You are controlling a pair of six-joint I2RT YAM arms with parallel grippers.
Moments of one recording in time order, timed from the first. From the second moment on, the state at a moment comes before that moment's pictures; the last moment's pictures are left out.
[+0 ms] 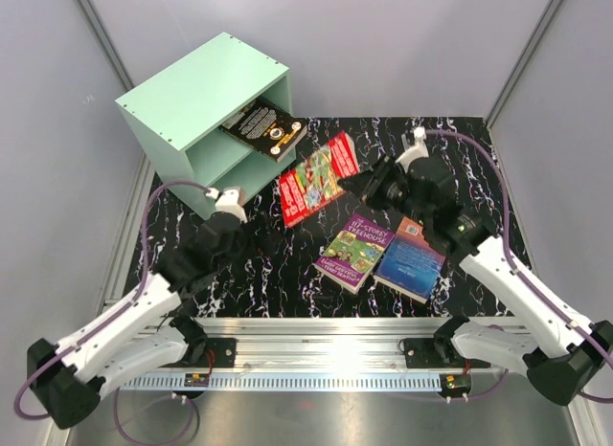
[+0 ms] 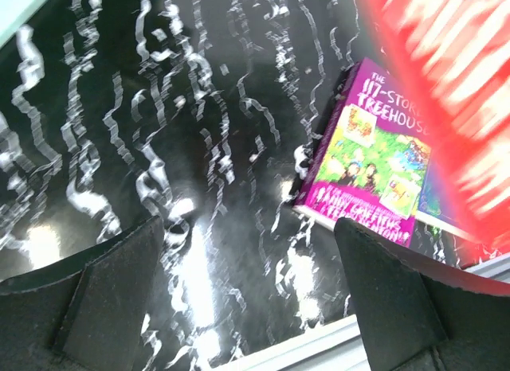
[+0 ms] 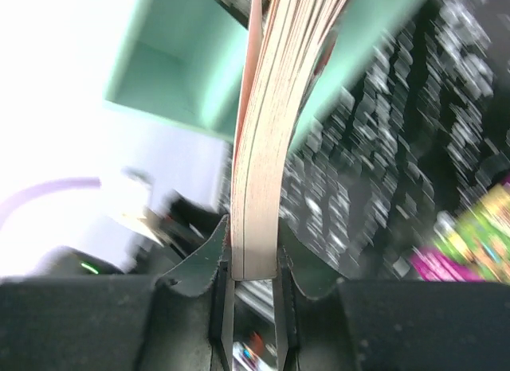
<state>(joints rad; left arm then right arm) -0.70 0.89 0.71 -0.40 -0.20 -0.63 0.64 1.05 1.09 -0.31 -0.04 0.93</state>
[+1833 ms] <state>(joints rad) -0.73 0.33 0.93 -1.14 -0.29 -0.73 0.85 2.22 2.33 -0.58 0.70 1.61</state>
